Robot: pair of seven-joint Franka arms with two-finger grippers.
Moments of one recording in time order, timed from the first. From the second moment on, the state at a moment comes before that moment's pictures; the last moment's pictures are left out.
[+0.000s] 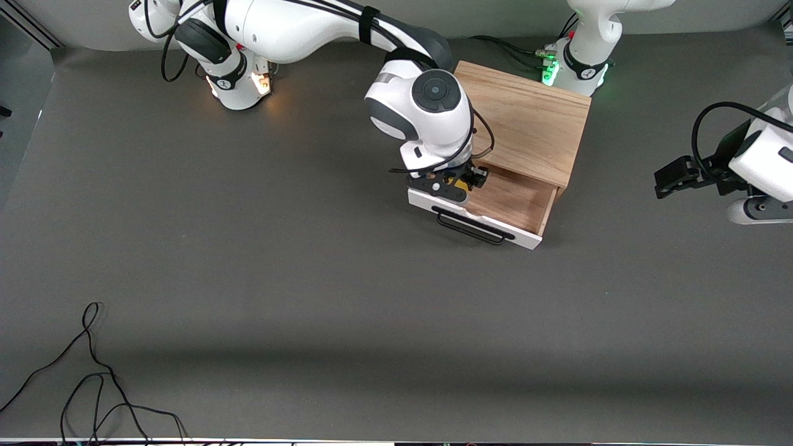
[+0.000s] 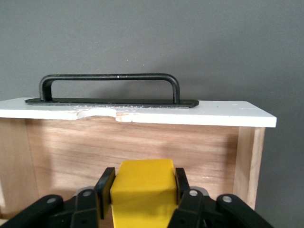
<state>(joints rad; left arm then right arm) -0.02 0.20 -0.14 -1.25 0.04 1.41 -0.18 0.66 0.84 0.43 -1.05 -0.18 1.95 1.42</state>
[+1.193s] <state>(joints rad) -0.02 0.18 -0.09 -1.30 0.04 1.41 -0.09 0.70 0.90 0.38 -1.05 -0.20 2.00 1.42</state>
